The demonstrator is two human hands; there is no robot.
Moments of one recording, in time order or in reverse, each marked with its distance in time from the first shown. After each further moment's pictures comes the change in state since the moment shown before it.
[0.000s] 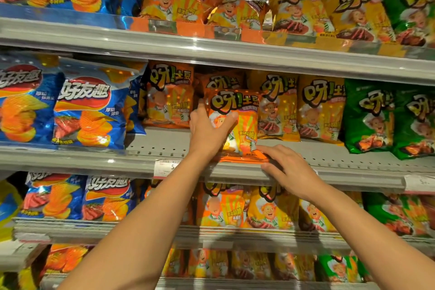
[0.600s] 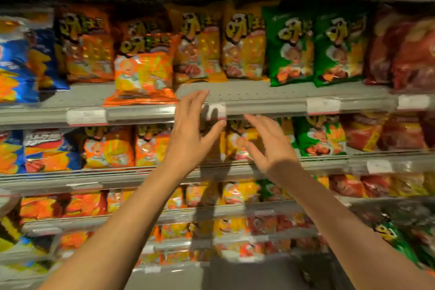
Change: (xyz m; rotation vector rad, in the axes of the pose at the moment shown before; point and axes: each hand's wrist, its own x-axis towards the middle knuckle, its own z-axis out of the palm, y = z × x) left_hand -0.186 0.056 0.131 0.307 -0.125 0.465; right_hand -0.186 0.096 -0.017 0.224 0.309 0.067
